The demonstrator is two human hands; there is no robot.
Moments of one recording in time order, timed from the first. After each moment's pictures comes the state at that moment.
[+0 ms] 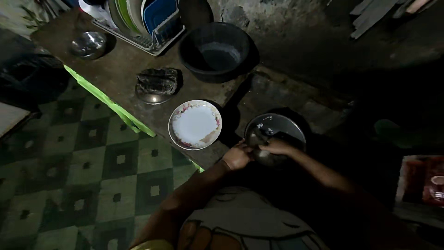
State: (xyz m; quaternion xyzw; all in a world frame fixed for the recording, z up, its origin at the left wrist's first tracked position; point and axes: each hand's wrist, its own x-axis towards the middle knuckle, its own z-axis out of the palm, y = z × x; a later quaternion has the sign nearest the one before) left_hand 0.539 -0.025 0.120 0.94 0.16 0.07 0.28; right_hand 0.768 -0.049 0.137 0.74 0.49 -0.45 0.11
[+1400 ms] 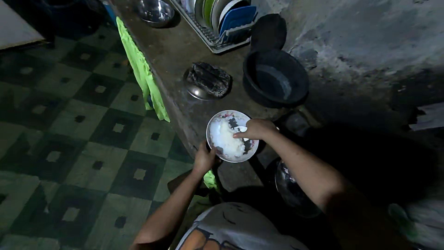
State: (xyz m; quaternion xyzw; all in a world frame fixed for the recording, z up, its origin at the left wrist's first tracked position) left_hand 0.353 0.023 0.124 0.38 0.65 0.31 0.58; right_hand 0.542 0.146 0.222 0.65 0.67 -0.22 0.29
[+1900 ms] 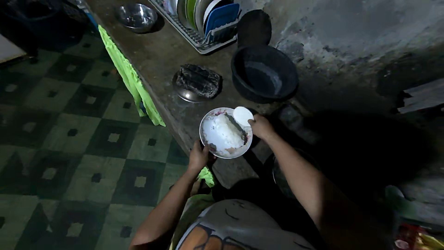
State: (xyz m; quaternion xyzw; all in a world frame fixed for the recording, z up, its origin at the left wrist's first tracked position) left_hand 0.346 0.040 0.131 0.40 0.64 0.30 0.59; right_hand 0.577 0.130 0.213 0.78 0.54 -0.33 -0.01
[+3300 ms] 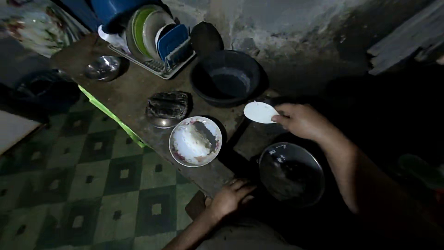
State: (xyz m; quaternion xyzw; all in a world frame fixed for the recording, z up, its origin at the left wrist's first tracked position) left_hand 0.460 -0.026 0.139 0.89 0.24 0.25 0.29; right_hand 0.744 0.072 0.309 0.73 0.63 -0.23 -0.12
